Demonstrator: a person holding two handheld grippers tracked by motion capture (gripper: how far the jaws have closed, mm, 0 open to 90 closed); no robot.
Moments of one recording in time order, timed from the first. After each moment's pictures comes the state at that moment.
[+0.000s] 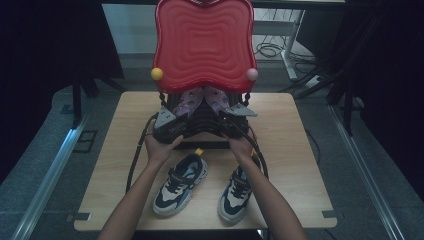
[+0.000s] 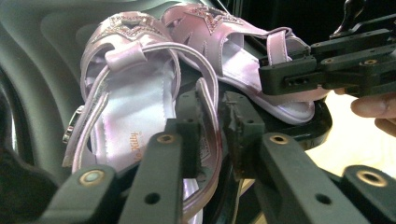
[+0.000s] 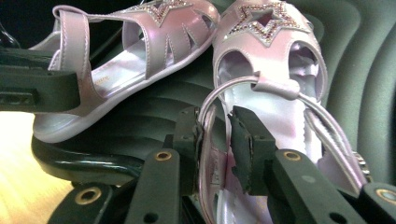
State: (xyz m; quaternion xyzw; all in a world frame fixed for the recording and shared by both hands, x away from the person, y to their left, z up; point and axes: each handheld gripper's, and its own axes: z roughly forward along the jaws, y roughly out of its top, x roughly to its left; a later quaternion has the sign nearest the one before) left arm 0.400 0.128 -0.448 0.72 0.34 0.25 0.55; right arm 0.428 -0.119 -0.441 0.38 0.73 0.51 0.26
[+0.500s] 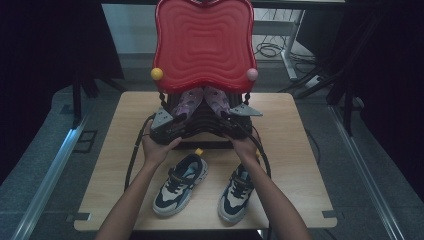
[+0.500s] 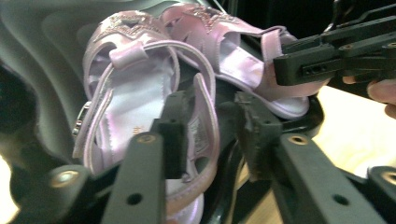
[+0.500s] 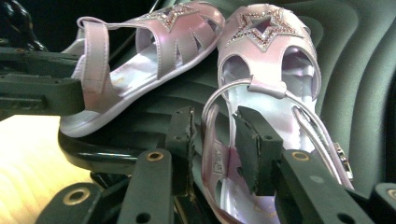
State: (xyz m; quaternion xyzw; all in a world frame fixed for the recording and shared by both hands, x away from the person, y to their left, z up) left arm 0.395 0.137 -0.444 0.73 0.33 0.24 0.55; right arm 0.419 -0.129 -0.432 0.37 0.73 0.51 0.24
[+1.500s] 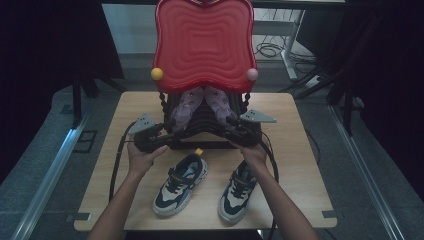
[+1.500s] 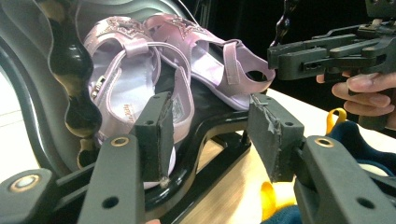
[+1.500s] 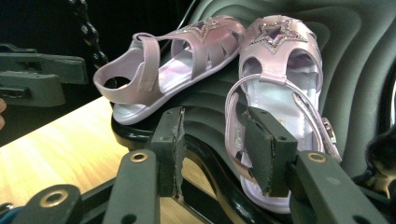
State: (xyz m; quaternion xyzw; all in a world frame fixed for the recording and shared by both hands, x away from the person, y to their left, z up) left arm 0.362 0.173 -0.434 0.72 0.32 0.18 0.59; right arm 0.387 -0.153 -0.420 0.36 0.73 0.55 0.20
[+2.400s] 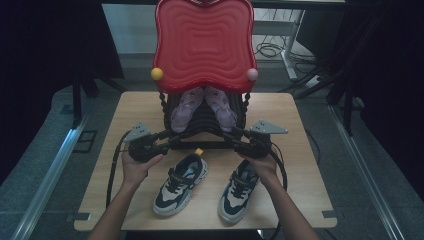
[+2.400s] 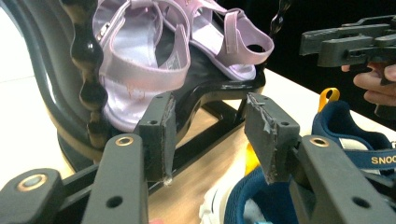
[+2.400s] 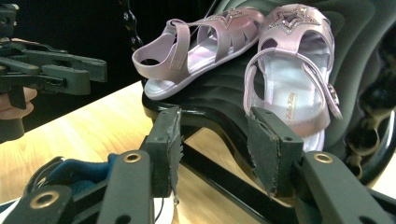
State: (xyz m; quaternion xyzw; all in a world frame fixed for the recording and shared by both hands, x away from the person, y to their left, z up) left arm 0.336 0.183 -0.442 0.73 0.37 0.16 0.56; right arm 0.357 -0.179 -0.426 0.33 0.74 0.56 0.17
